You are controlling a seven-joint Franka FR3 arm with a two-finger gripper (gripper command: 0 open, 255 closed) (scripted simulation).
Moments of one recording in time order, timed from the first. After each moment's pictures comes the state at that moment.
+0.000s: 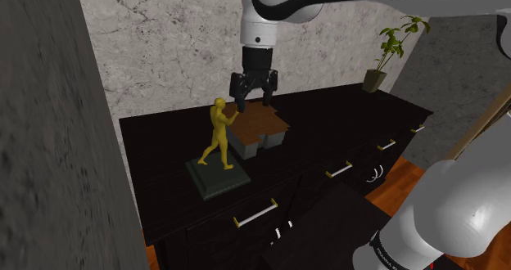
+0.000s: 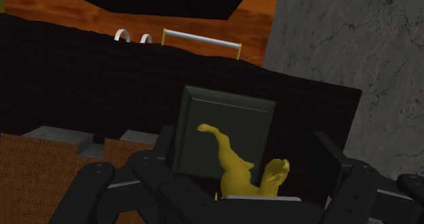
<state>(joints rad) 0.07 -0.13 0.24 -1.94 0.10 1.67 0.28</state>
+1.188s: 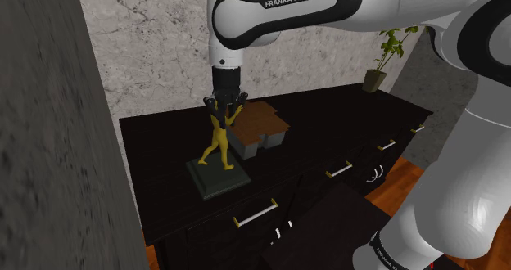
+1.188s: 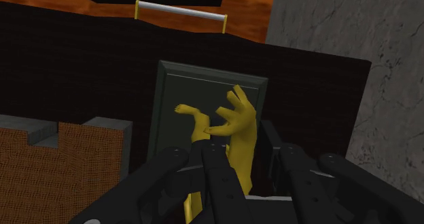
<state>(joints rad) 0.11 0.12 0.28 -1.80 0.04 1.77 0.40</state>
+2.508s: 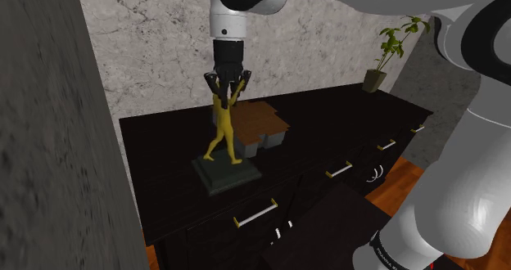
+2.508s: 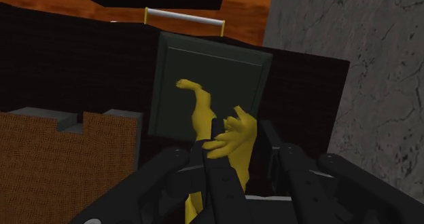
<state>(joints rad) 0.11 0.11 0.28 -1.65 0.05 1.60 0.41</state>
